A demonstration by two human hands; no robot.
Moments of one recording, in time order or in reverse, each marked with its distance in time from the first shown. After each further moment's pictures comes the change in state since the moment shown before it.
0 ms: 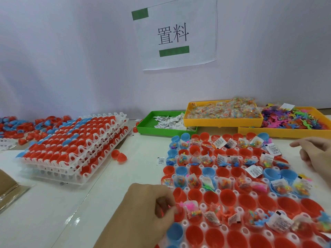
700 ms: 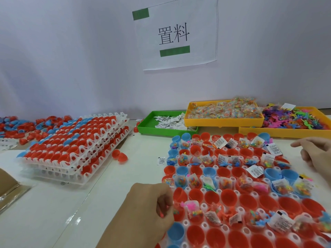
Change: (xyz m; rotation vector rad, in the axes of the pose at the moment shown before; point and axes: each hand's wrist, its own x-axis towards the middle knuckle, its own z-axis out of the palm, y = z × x) left_hand 0.004 -0.013 0.005 0.060 0.024 0.055; right_hand 0.007 0.004 0.000 0.013 -0.009 0.006
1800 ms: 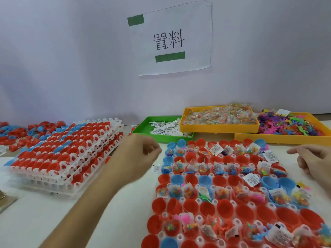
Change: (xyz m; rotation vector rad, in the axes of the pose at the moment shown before) left_hand 0.091 -0.013 -0.040 0.076 0.180 0.059; right_hand -0.020 -0.023 -0.005 -0.008 -0.012 0.061
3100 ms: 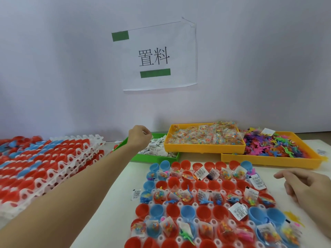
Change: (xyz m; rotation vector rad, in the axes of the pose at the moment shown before) left_hand 0.198 -0.054 0.088 -0.279 0.195 -0.304; right_hand -0.015 -0.027 0.008 -0.039 0.093 -0.100
